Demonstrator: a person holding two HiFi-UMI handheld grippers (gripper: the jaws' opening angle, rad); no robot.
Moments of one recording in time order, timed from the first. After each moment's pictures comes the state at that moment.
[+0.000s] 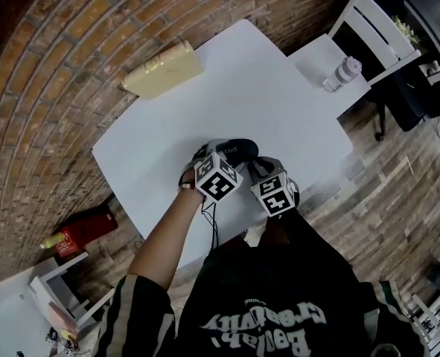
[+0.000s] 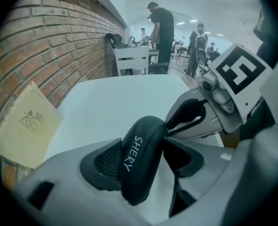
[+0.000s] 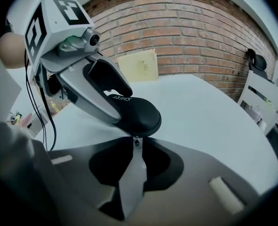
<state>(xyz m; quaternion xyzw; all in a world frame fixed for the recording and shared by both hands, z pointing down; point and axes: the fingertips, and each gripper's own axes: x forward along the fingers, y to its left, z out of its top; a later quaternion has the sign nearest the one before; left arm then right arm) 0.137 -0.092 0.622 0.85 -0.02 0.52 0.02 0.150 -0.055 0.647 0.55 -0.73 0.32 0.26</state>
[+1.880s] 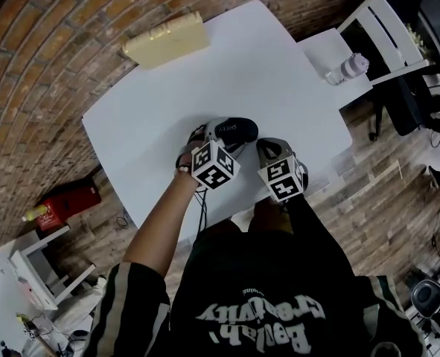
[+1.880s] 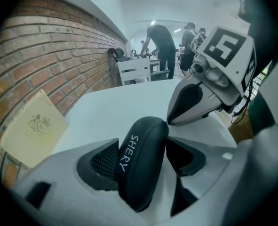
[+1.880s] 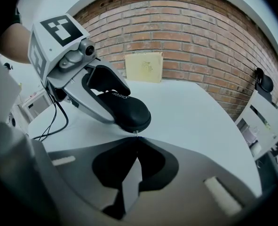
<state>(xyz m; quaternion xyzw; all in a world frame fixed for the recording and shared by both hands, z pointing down) 0.139 -0.092 0.627 0.89 -0.05 0.46 -0.04 0.175 -0.051 0.640 0.53 -0.75 0.25 0.32</state>
